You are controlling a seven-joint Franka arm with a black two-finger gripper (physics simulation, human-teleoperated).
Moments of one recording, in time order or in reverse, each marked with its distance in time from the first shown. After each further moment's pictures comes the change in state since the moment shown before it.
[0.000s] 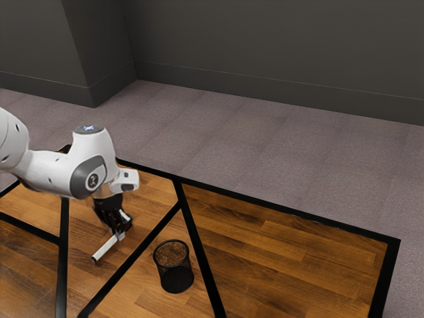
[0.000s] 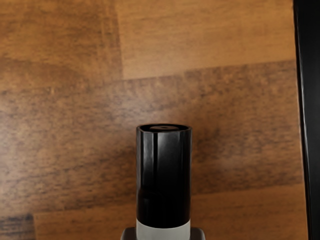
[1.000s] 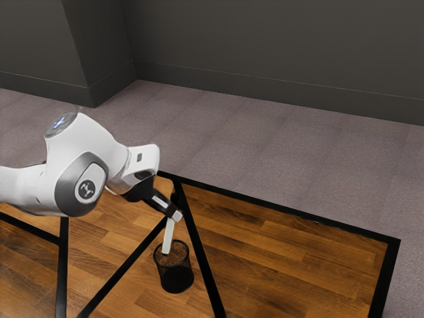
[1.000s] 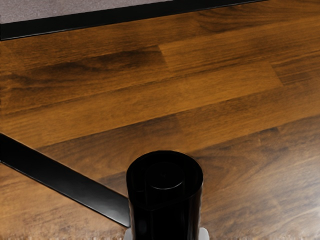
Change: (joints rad) arm -0.379 -0.483 -0.034 -0.273 -0.403 0.273 0.152
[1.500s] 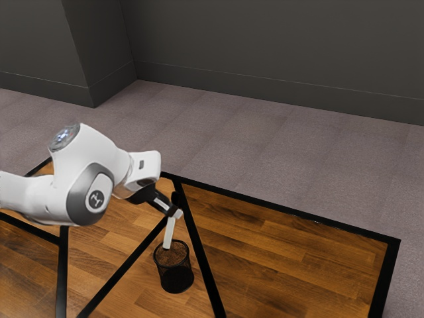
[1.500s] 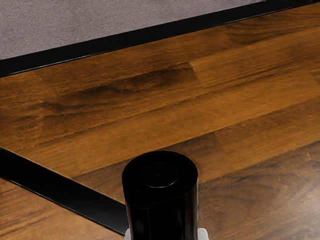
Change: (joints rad) arm 0.004 0.086 0.004 -0.006 -0.019 0.170 0.101
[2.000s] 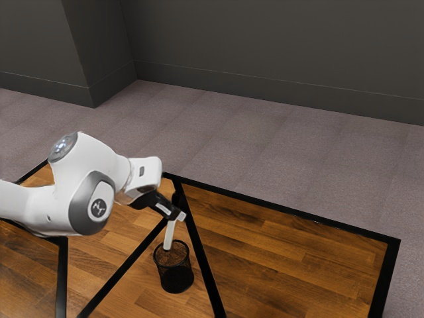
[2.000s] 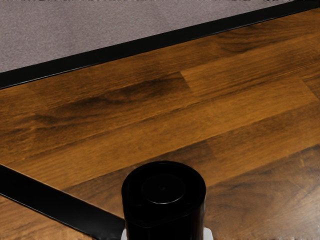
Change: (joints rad) arm -0.035 -0.009 -0.009 -0.037 -0.075 0.078 0.062
